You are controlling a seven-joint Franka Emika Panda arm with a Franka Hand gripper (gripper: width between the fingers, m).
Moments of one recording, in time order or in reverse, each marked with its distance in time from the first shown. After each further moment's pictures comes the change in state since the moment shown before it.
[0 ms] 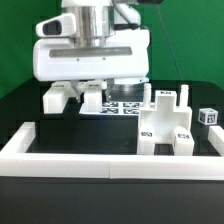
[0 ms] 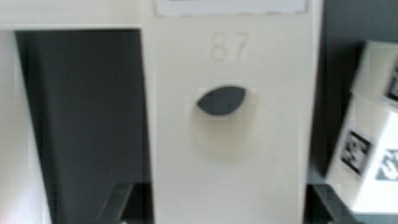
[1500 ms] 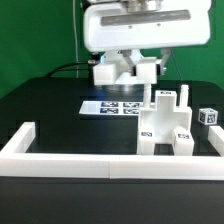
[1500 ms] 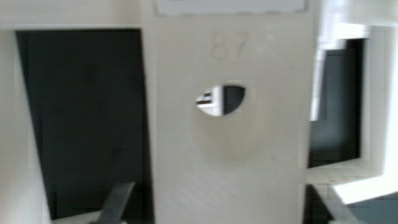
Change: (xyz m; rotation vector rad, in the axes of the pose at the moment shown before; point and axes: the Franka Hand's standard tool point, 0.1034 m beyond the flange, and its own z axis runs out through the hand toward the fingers) arm 0.037 -0.122 -0.053 0.041 0.002 0.217
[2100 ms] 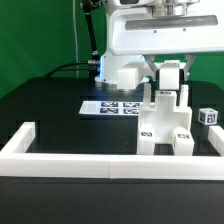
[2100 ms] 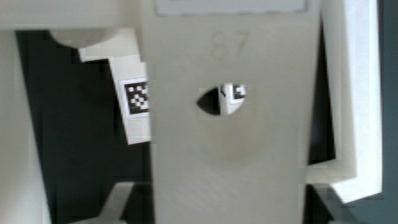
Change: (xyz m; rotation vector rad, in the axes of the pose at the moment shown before) arm -0.002 -0.013 0.012 -0.014 -0.006 0.006
